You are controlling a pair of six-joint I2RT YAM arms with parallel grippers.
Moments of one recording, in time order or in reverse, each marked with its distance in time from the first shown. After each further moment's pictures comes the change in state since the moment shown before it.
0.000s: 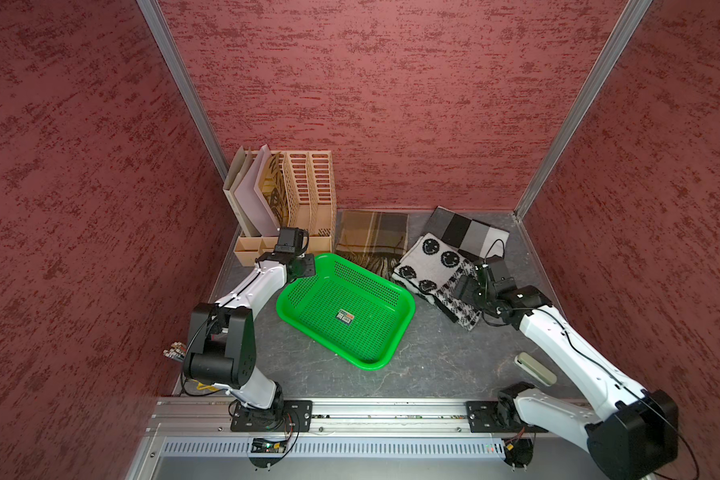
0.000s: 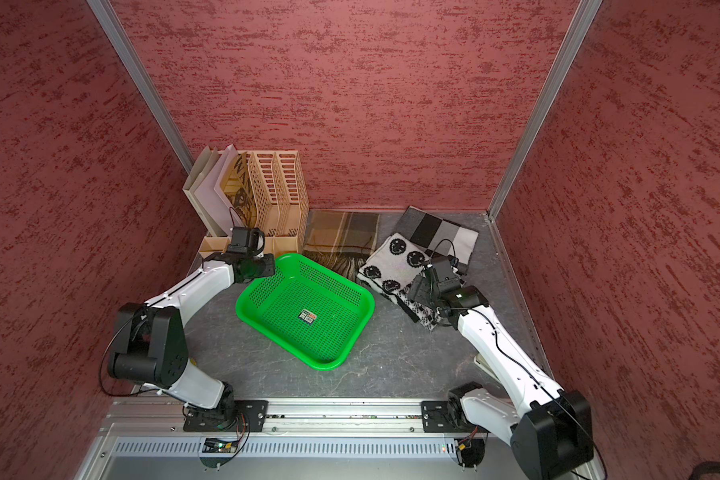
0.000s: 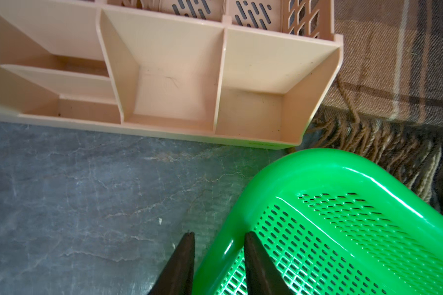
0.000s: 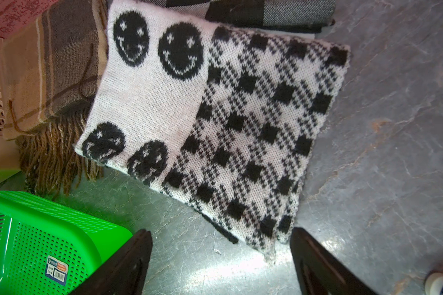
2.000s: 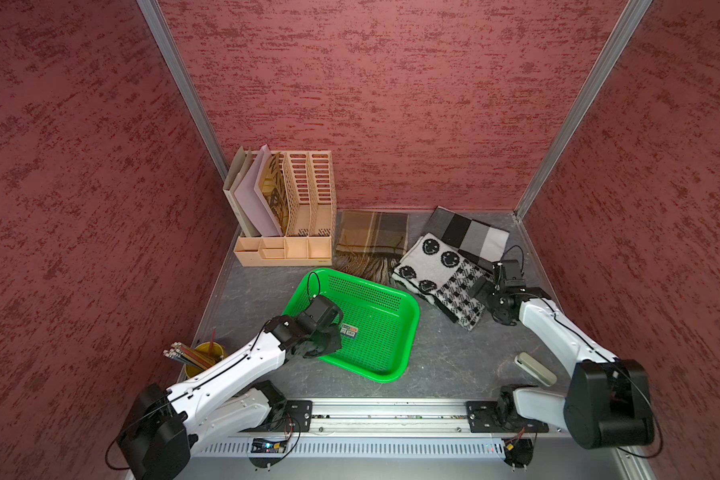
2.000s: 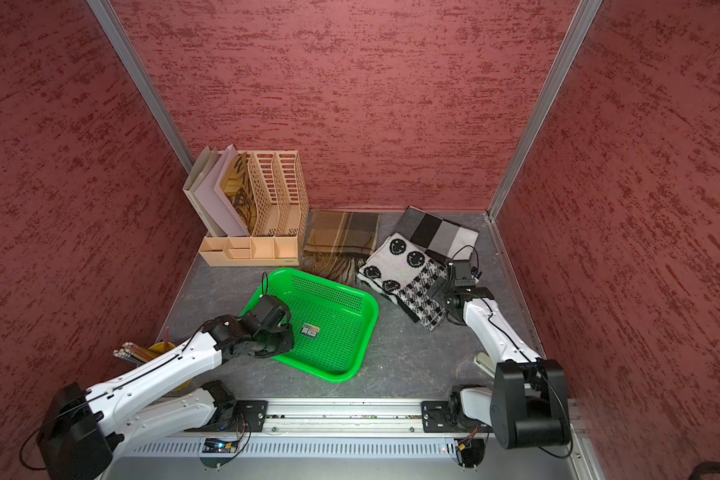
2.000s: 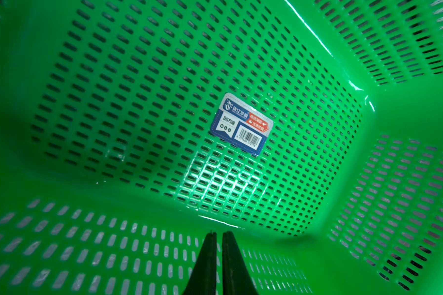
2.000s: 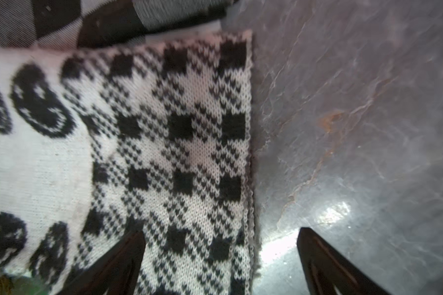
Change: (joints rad) left arm -0.574 -0.559 -0.428 -0.304 0.090 -0.674; right arm -0.300 0.170 -0.147 0.198 -0.100 0.015
